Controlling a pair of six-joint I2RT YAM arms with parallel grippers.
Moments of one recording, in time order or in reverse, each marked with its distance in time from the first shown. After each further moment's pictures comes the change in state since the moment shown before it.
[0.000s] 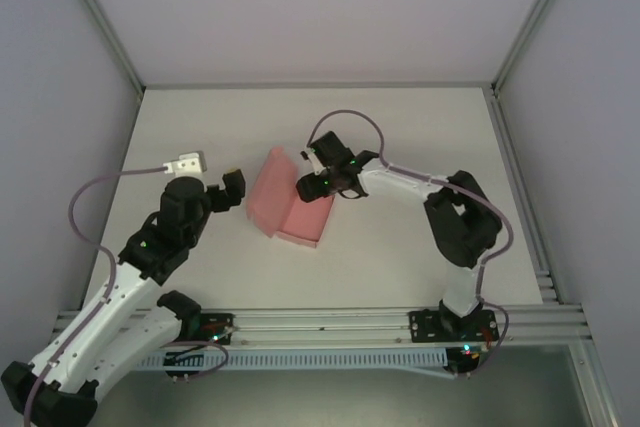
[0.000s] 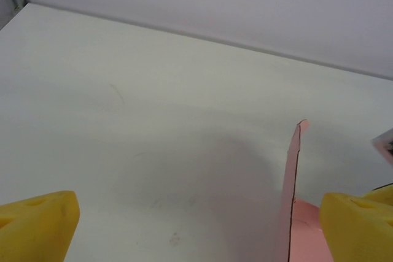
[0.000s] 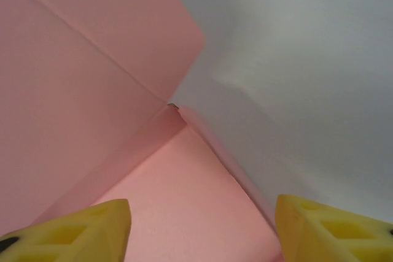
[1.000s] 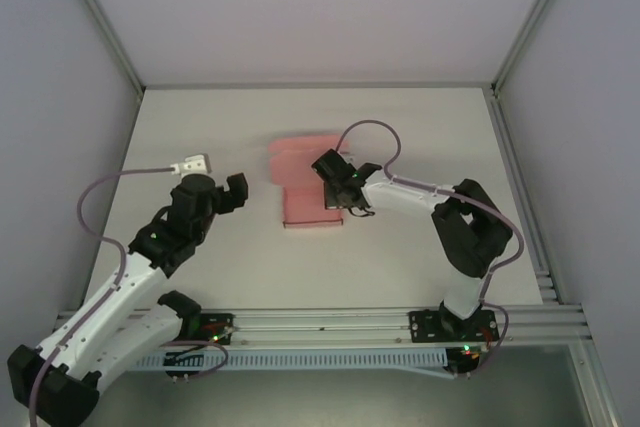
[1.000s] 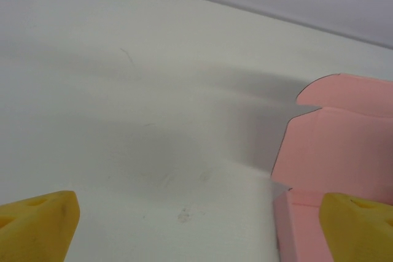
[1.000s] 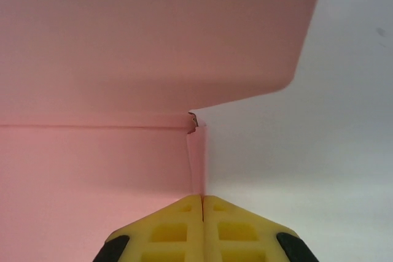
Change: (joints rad) left arm 0.002 0.100 -0.005 -0.029 -0.003 -0.065; right arm 0.057 -0.109 -0.142 -0.141 0.388 0.484
